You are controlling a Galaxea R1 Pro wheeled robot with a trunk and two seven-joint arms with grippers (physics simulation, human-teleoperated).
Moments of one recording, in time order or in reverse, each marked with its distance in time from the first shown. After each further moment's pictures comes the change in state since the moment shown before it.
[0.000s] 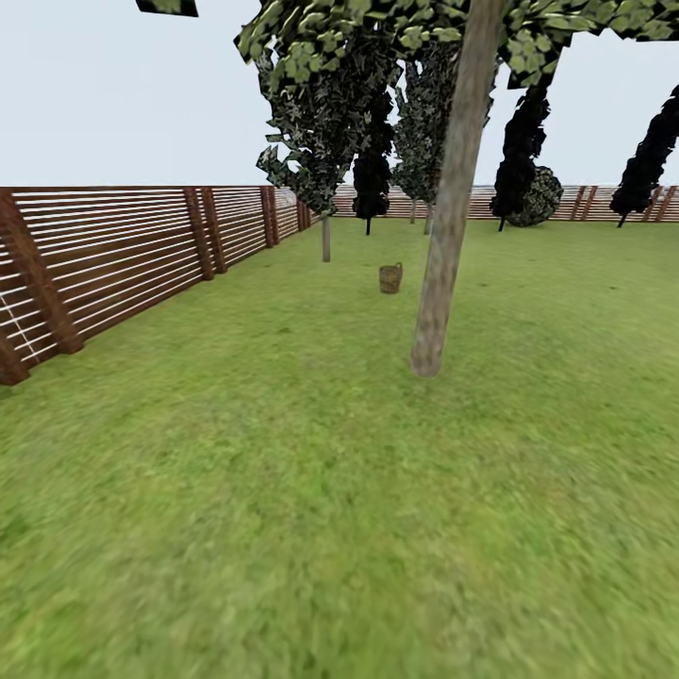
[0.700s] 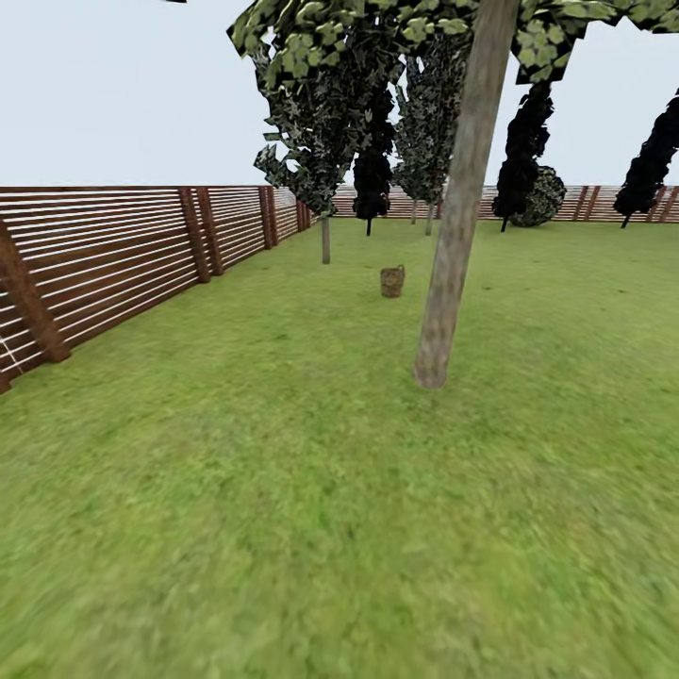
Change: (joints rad) left arm 0.000 0.002 0.001 -0.001 0.002 -0.001 0.003; right arm 0.000 0.000 -0.001 0.001 0.000 0.000 0.000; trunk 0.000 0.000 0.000
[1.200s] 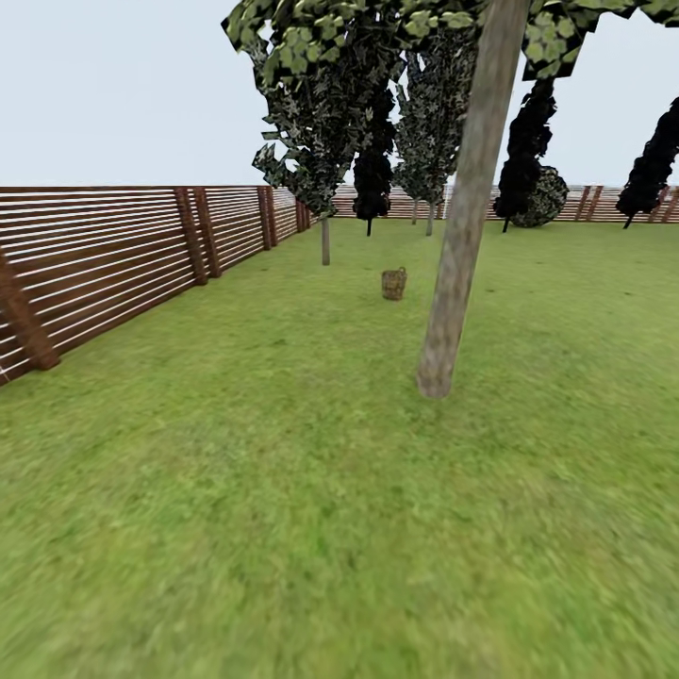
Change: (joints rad) left arm 0.000 0.002 0.001 -0.003 0.001 -0.001 0.000; right arm 0.000 0.000 0.000 0.000 0.000 0.000 0.000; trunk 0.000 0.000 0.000
